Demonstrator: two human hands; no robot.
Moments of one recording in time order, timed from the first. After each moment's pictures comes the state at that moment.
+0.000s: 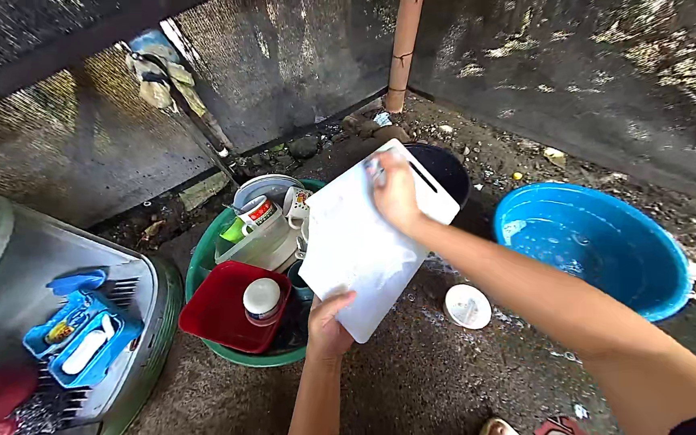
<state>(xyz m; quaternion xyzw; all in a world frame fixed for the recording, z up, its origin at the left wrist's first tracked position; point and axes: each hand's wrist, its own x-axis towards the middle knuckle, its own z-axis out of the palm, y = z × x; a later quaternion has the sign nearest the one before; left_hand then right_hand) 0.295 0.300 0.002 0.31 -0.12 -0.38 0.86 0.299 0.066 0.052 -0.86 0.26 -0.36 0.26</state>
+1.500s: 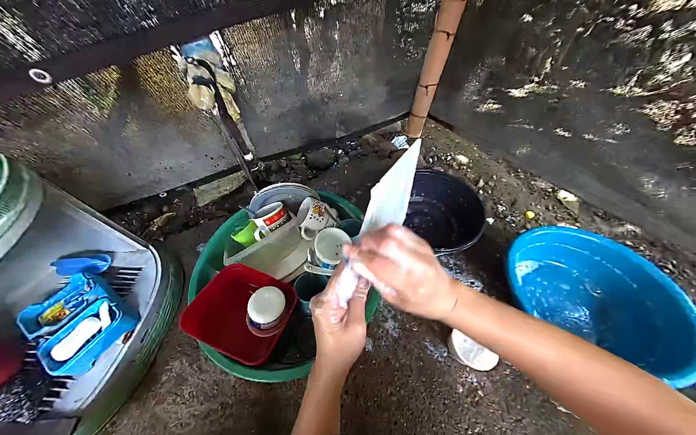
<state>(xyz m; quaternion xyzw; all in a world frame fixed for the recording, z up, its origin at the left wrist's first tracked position) 0.316 0.275 0.030 0.59 -0.37 0.04 0.71 0.263 0.137 0.087 -0.88 -0.13 -0.45 0.11</state>
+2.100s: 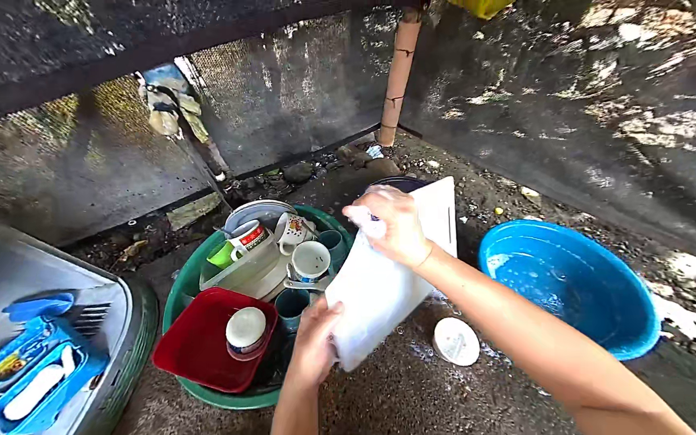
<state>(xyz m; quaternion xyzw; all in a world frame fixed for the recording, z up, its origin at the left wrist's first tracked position) 0.313 0.292 0.034 0.45 -0.29 -0.34 0.78 0.281 0.082 0.104 -0.84 -0.04 -0.52 0.15</state>
